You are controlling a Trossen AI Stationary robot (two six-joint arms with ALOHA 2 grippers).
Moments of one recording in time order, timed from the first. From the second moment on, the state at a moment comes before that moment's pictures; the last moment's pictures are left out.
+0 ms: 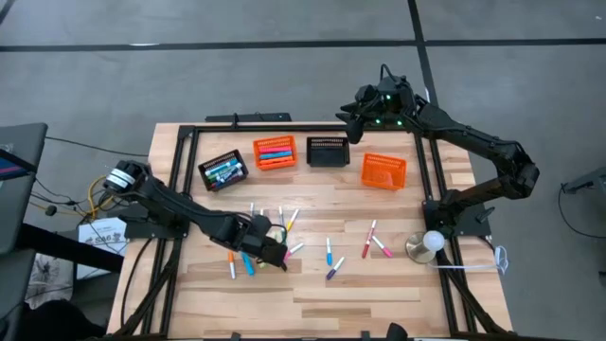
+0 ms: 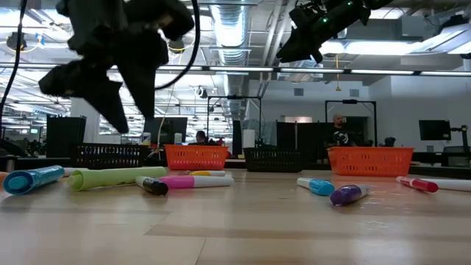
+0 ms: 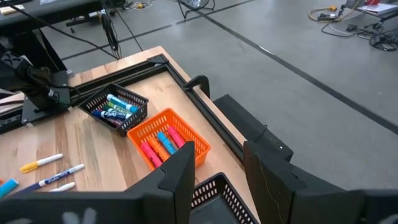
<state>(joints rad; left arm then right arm) -0.43 1.62 1.01 -0.56 -0.17 -1.48 -0.63 1.34 1.20 -0.30 -0.18 -0.04</state>
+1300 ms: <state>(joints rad) -0.40 1.72 0.95 -0.50 -0.07 -1.37 -0.63 1.34 1.20 -0.30 -0.18 -0.03</state>
